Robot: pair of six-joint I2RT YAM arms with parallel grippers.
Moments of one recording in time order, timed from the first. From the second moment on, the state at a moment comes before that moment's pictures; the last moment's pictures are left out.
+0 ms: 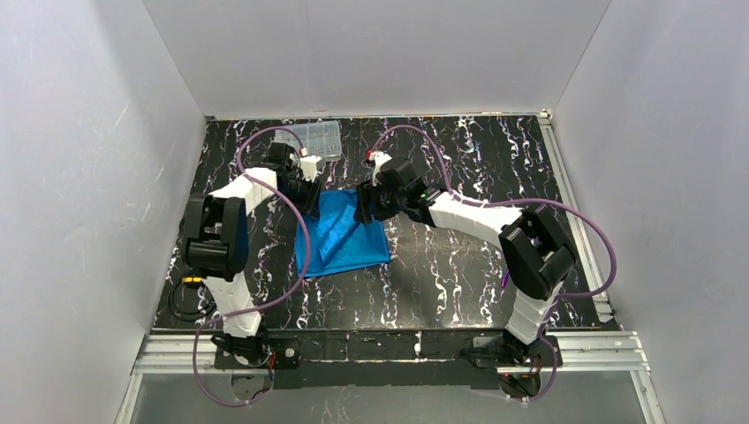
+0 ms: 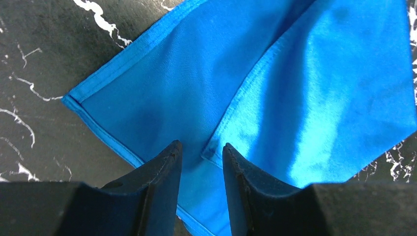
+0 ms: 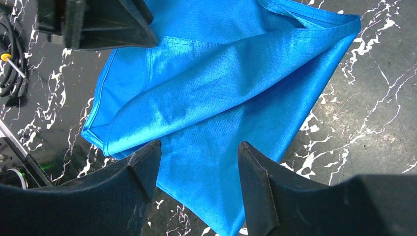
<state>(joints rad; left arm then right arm) -0.15 1.84 1.23 -0.59 0.39 0.20 0.78 1.79 1.23 -0.10 -0.19 0.38</state>
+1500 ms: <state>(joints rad) -0.17 1.83 1.30 -0.64 0.36 0.23 0.73 1.72 1.16 -0.08 -0.20 0.39</state>
